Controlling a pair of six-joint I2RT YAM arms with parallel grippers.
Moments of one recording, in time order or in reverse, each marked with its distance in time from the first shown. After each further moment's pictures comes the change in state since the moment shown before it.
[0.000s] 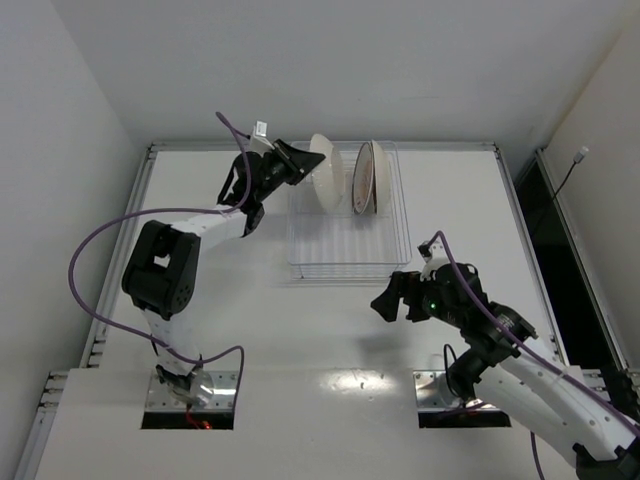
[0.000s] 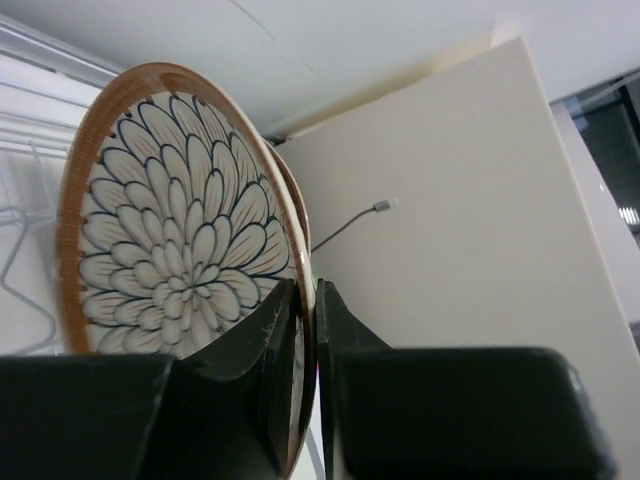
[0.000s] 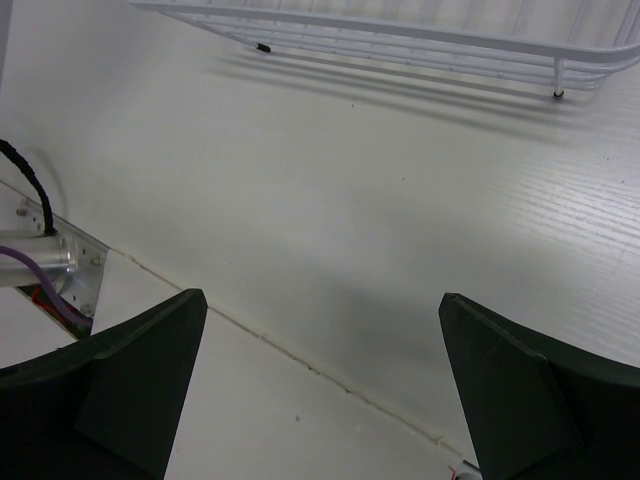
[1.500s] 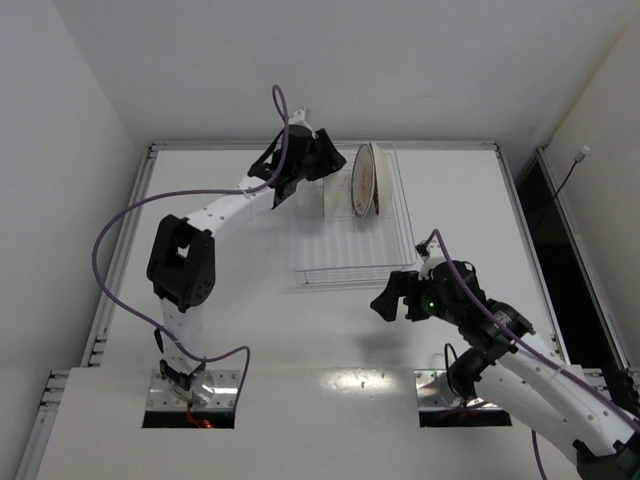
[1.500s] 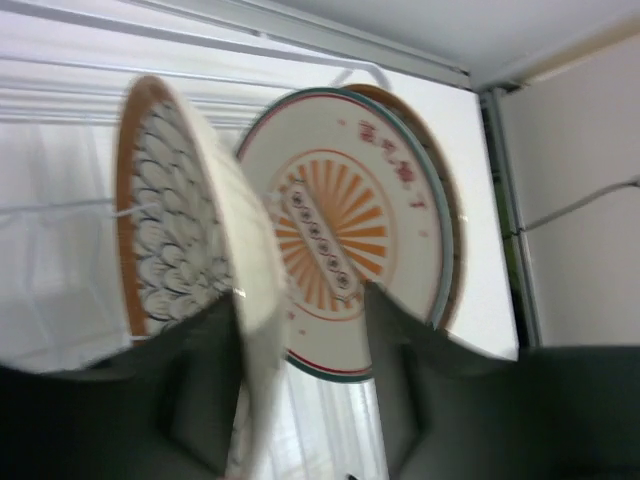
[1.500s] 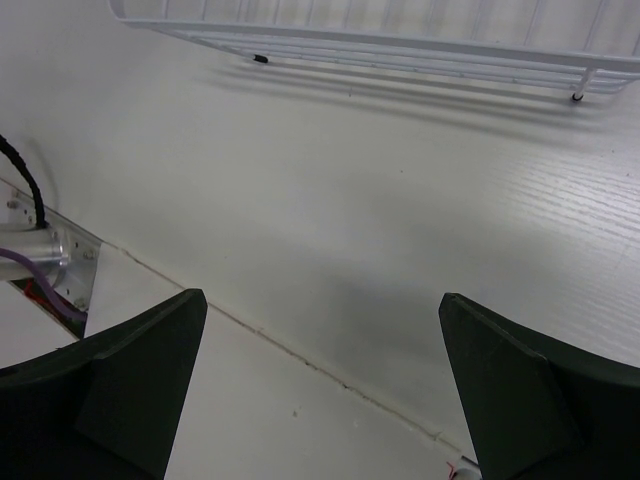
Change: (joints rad) left arm -0.147 0.120 0.458 -0.790 -0.327 0.362; right arm 0.000 0.027 0.000 0.001 -0.008 -0.004
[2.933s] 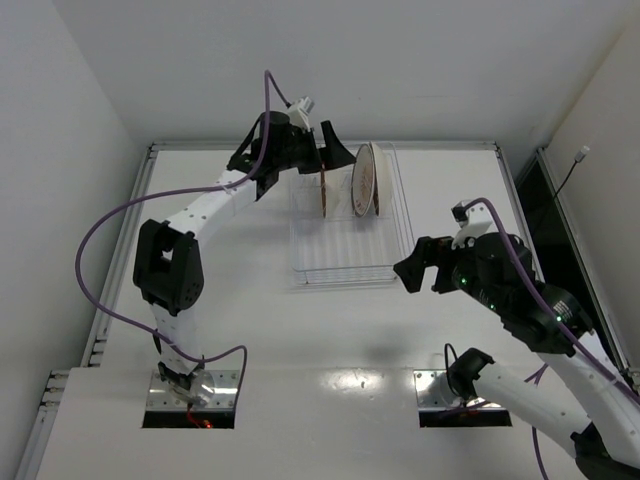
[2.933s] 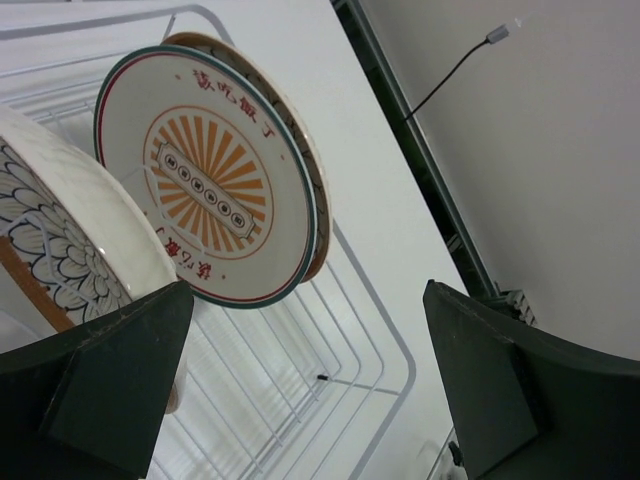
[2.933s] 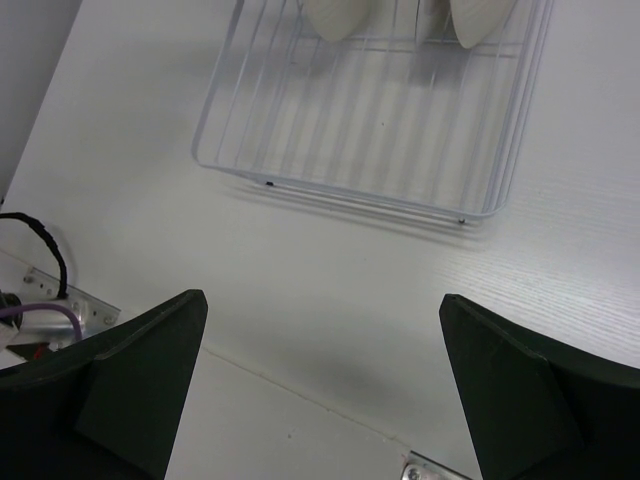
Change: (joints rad) left arm 0.085 -0.066 0.016 0.011 0.472 0.120; right arm 0.000 0.087 0.517 -0.287 0.192 -0.135
